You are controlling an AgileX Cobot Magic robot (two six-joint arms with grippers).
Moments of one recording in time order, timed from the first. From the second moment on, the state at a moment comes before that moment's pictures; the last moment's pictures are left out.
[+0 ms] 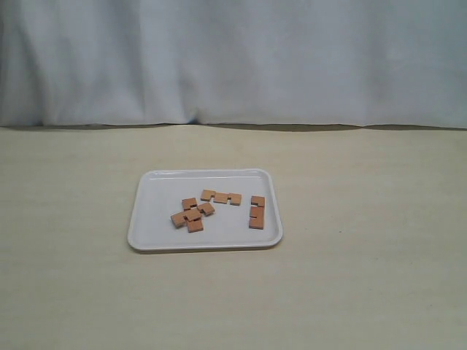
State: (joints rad) left arm -0.05 0.00 0.00 -0.04 0.33 -0.05; right arm -0.18 0.00 0.00 0.27 0.16 -0.14
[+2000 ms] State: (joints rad) left arm -0.05 0.00 0.00 -0.04 0.33 -0.05; right arm -0.18 0.00 0.00 0.27 0.23 -0.16
